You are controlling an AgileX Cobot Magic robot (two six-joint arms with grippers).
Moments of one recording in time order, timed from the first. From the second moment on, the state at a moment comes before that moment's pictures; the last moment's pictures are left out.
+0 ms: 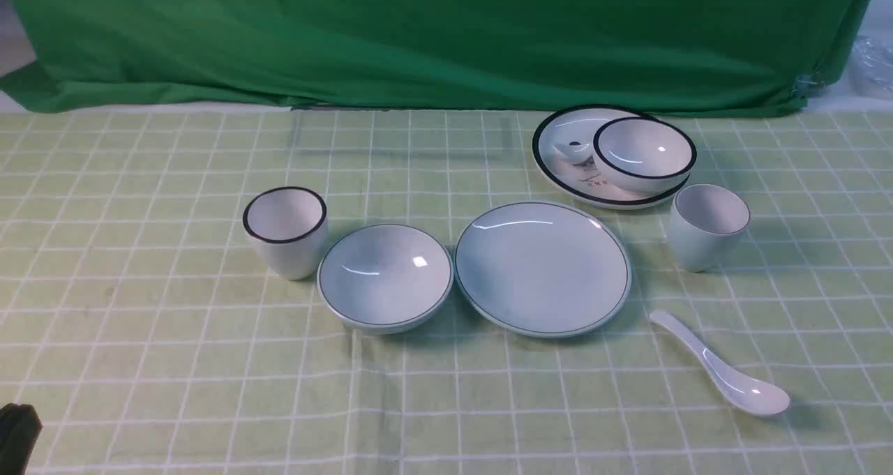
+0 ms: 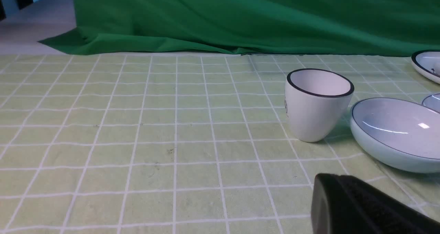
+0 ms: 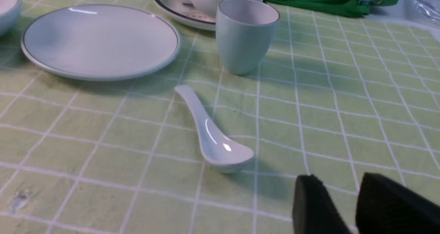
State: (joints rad) right arm 0.07 -0.01 0.01 0.07 0.25 -0.20; left arm -0.02 0.00 0.01 -0.15 0.23 0.12
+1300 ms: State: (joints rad) right arm 0.07 -0.01 0.01 0.07 0.25 -0.20; left arm -0.02 0.43 -0.59 -0.53 0.62 0.20
